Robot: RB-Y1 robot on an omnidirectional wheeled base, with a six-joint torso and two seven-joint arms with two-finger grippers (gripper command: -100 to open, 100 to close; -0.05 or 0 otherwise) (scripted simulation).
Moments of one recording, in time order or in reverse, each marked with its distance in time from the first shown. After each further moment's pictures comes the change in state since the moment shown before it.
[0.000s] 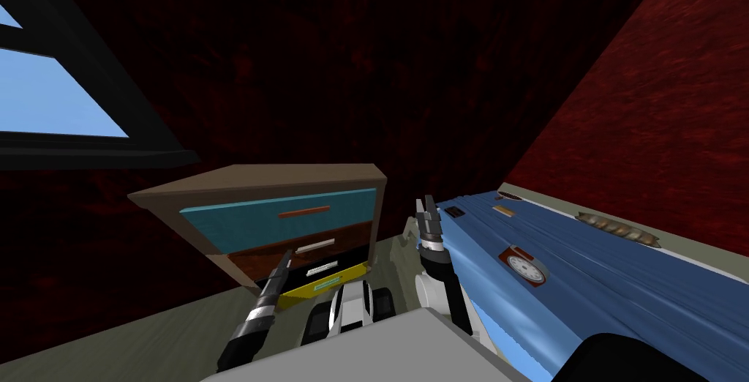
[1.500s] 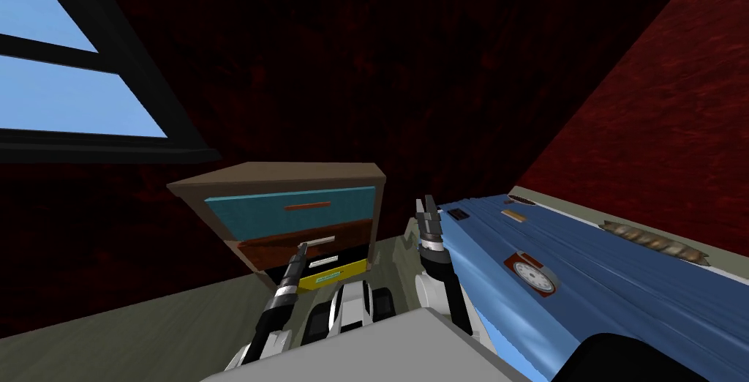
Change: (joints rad) left arm -0.071 -0.099 -0.026 -0.001 0.002 0.064 0.009; right arm 0.000 0.000 0.000 0.000 0.000 0.000 0.000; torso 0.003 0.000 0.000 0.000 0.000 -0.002
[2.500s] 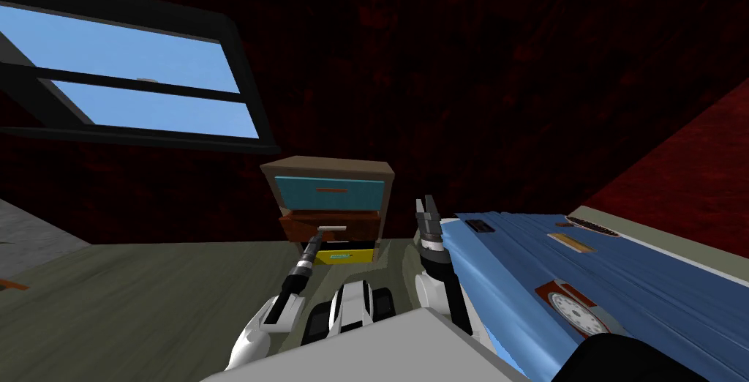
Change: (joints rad) left arm -0.275 0.083 -0.127 0.267 0.021 -0.010 0.059; right arm 0.000 0.000 0.000 0.000 0.000 0.000 0.000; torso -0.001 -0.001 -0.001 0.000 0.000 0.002
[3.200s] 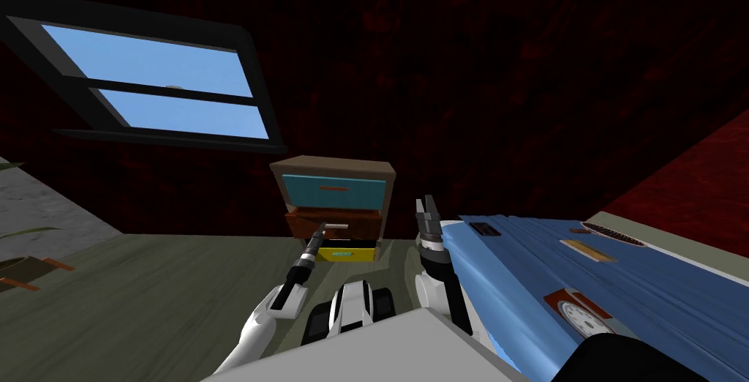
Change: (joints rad) left arm -0.081 0.015 -0.020 0.066 0.006 0.006 0.013; right arm 0.000 0.000 0.000 0.000 0.000 0.000 0.000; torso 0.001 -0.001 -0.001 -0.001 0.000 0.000
